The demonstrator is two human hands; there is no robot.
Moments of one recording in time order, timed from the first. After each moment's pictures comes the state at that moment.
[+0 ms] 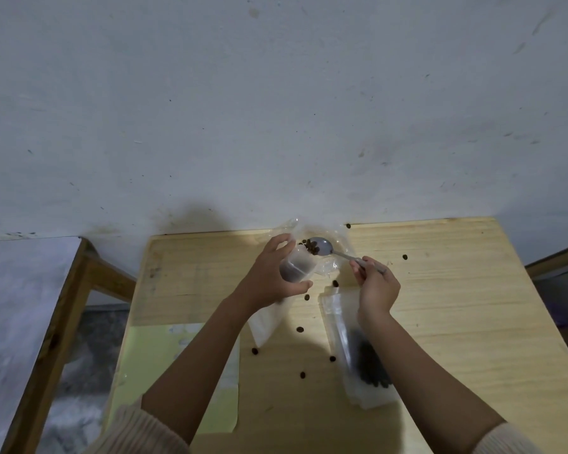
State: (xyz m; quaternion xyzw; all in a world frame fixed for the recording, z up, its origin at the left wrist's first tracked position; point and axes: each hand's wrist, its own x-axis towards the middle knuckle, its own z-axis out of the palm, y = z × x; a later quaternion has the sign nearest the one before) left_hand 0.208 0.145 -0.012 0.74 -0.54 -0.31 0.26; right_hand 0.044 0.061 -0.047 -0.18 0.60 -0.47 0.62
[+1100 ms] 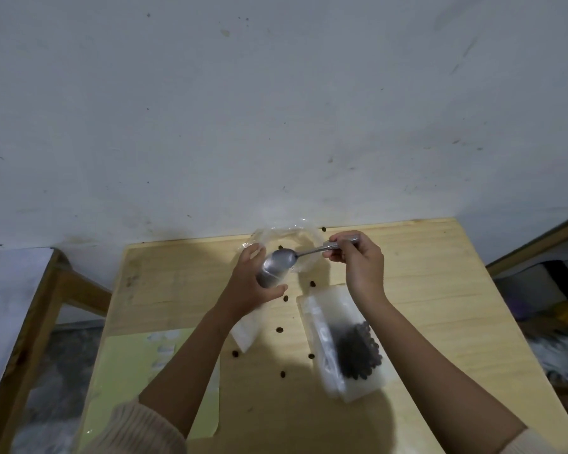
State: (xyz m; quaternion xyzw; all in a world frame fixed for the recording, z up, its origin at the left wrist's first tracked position) left_hand 0.202 0.150 -0.041 0.76 -0.51 -0.27 0.31; right_hand 0.032 0.057 0.021 -0.48 0.52 -0.42 0.58
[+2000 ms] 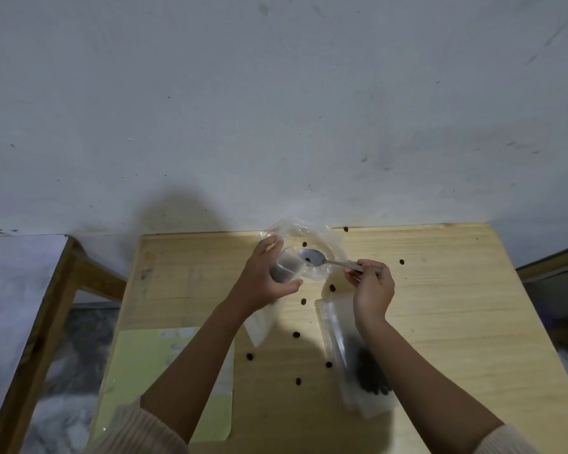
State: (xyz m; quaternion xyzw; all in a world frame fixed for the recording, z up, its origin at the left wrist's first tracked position) left_hand 0.220 0.144 -0.040 0.74 -0.51 -0.29 0.35; right_hand 0.050 0.060 -0.047 -0.32 0.63 -0.45 0.55
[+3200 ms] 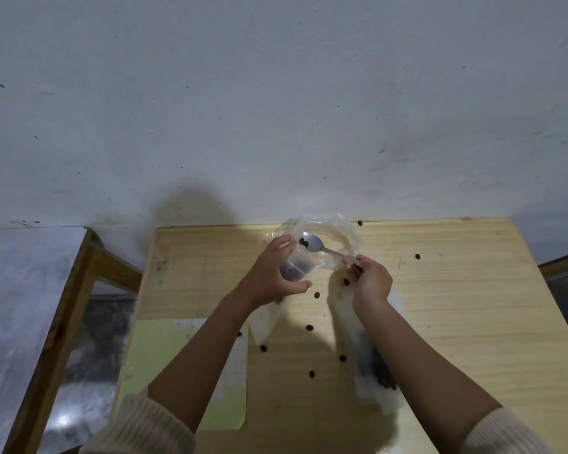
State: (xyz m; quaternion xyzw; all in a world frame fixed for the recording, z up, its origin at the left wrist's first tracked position) left_hand 0.229 0.152 -0.036 0.72 -0.53 -0.33 0.30; right_hand 0.074 0.056 -0.052 -0.16 0.65 -0.39 0.63
